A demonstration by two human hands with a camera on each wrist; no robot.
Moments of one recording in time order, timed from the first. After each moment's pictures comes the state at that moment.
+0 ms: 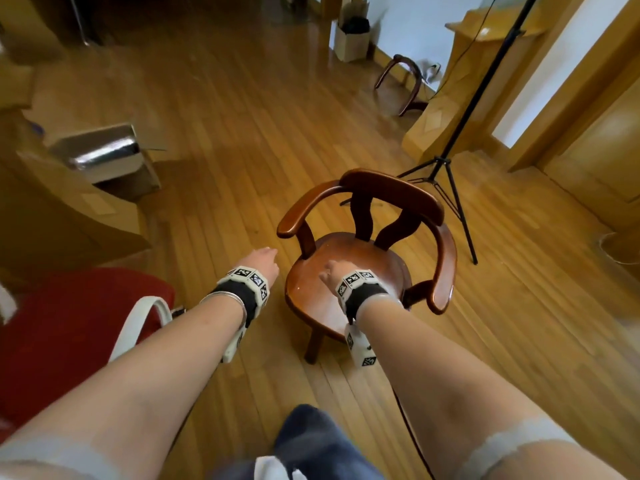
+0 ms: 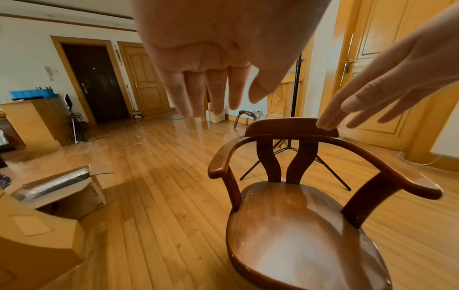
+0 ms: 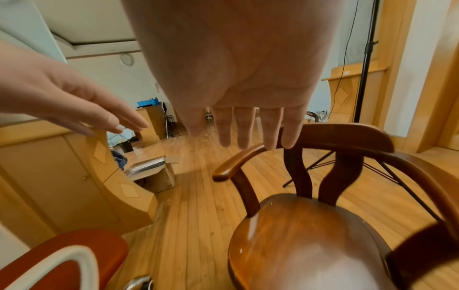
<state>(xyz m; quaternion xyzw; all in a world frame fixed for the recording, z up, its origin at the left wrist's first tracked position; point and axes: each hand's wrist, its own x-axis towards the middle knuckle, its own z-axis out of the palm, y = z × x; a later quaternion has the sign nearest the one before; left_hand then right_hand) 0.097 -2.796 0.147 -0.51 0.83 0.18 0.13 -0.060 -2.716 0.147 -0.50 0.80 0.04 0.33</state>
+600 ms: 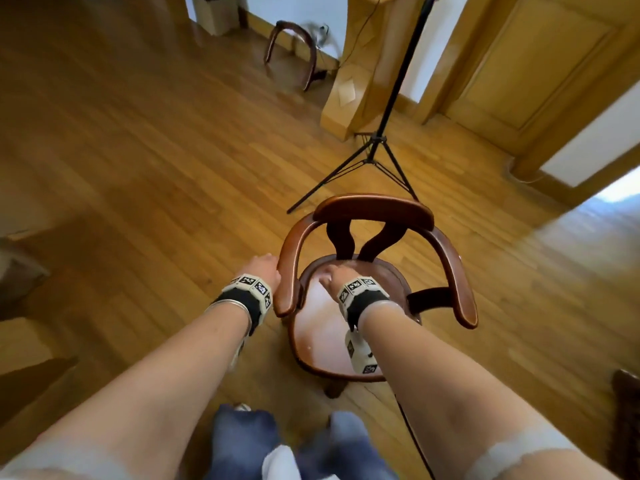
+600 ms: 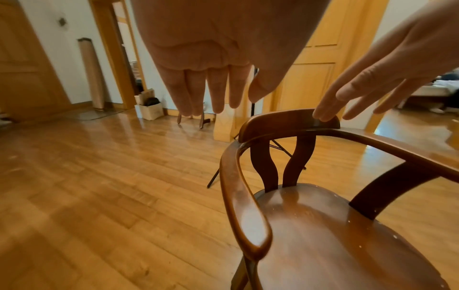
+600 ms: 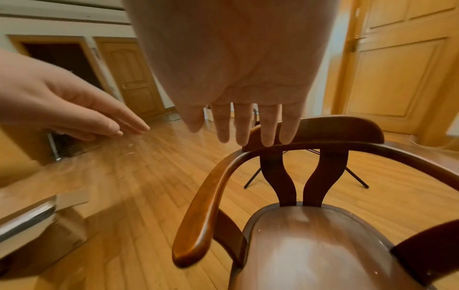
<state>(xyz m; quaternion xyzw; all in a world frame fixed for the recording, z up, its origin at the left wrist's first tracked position) 0.001 -3.099 0.109 -0.31 0.92 0.16 0.19 -0.095 -2.961 0.146 -0.32 0.88 0.02 0.35</state>
